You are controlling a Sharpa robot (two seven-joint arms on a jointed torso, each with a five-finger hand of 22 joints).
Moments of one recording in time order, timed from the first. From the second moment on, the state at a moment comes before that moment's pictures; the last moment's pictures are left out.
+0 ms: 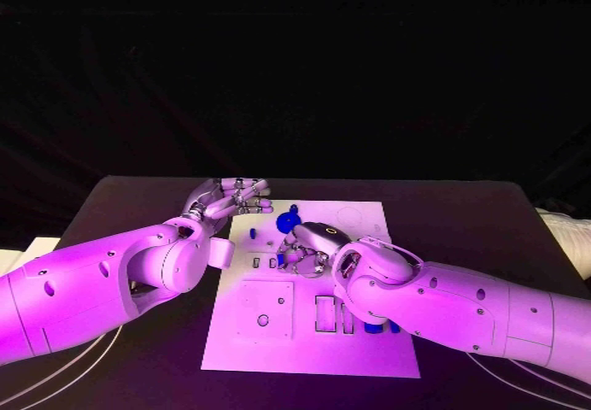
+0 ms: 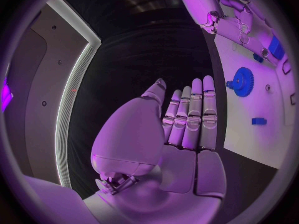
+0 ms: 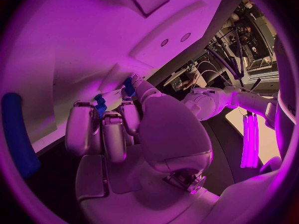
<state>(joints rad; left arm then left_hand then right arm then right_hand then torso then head) 1.14 -0.87 0.03 1.57 -0.06 -0.40 0.39 1.43 -0.01 0.10 0.16 0.11 0.95 0.23 0.11 0.07 1.05 0.17 0.07 0.08 1.12 0.11 0.15 0.27 0.17 1.02 0.22 0.30 0.12 1.10 -0.52 -0.04 1.48 -1.50 -0.36 -0.24 1.36 0.02 0.21 0.02 0.13 1.09 0.12 0.12 0.11 1.38 0.05 1.28 1.31 1.47 -0.04 1.53 1.31 0.10 1.38 0.06 1.39 1.15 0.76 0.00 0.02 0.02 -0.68</state>
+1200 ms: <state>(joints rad) 1.14 -0.87 0.03 1.57 -0.06 -0.40 0.39 1.43 -0.01 0.10 0.16 0.11 0.95 0.23 0.11 0.07 1.05 0.17 0.07 0.08 1.12 0.11 0.15 0.27 0.17 1.02 0.22 0.30 0.12 1.10 -0.52 -0.04 1.48 -1.53 -0.36 -0.25 1.30 -0.06 0.18 0.02 0.15 0.98 0.15 0.07 0.09 1.29 0.06 1.12 1.18 1.47 -0.02 1.48 1.31 0.10 1.32 0.09 1.32 1.04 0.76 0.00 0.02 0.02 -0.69</state>
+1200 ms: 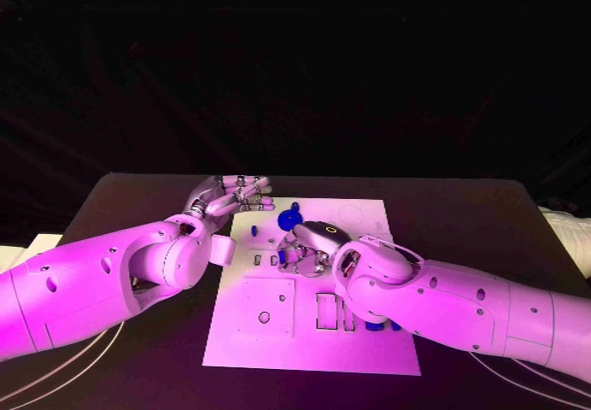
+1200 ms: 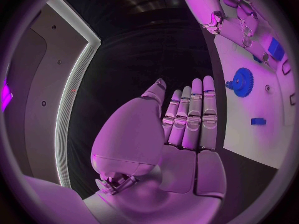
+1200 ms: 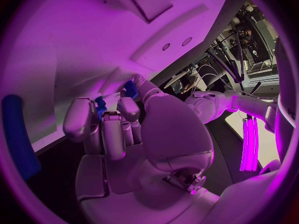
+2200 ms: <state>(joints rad) 1.19 -0.91 0.03 1.59 -0.41 -0.24 -0.10 1.33 0.01 0.10 0.25 0.10 1.08 0.10 0.25 0.17 1.27 0.01 0.69 0.62 1.46 -0.04 1.54 1.31 0.10 1.42 0.05 1.28 1.09 1.29 -0.91 -0.01 1.67 -0.90 -0.41 -0.05 1.28 -0.02 0.02 0.10 0.14 0.92 0.16 0.09 0.10 1.24 0.07 1.08 1.12 1.47 0.00 1.41 1.31 0.10 1.29 0.10 1.28 0.97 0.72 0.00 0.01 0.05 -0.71</state>
